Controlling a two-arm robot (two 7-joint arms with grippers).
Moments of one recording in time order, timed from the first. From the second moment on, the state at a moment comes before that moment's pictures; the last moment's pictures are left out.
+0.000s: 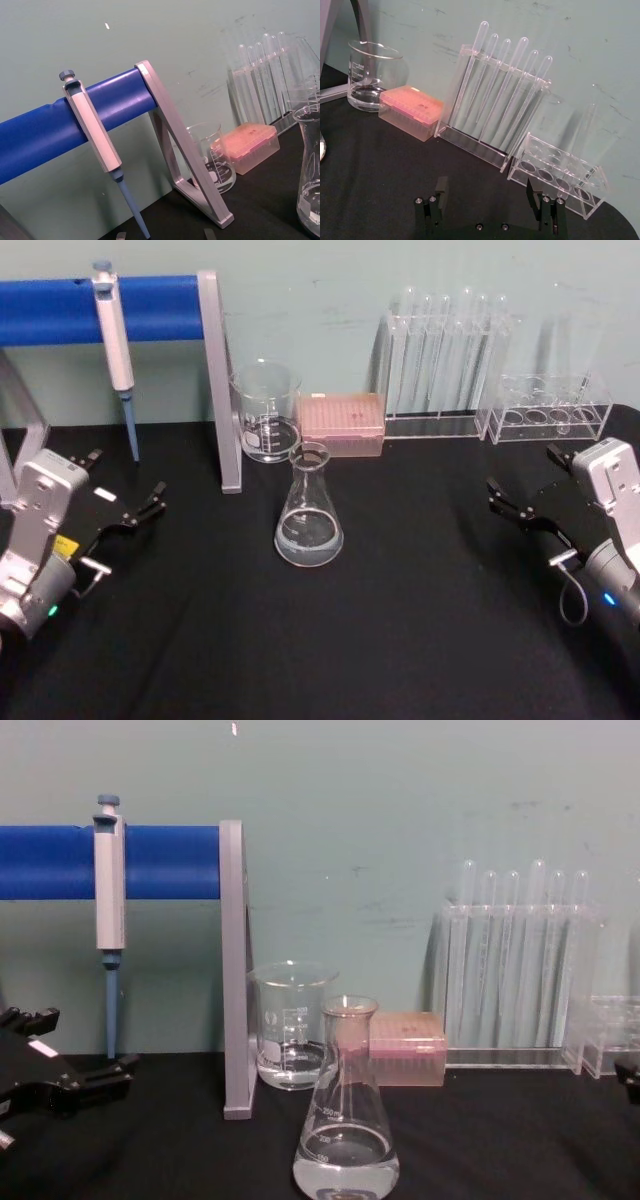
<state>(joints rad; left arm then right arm) -0.20 0.60 0.45 -1.41 -0.25 -0.12 0.03 0.20 0.60 -0.45 -1.41 0.25 -0.12 -0.03</state>
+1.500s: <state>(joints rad) -0.20 0.60 0.45 -1.41 -0.25 -0.12 0.03 0.36 0.38 -0.51 -1.30 0.37 -0.06 0.46</state>
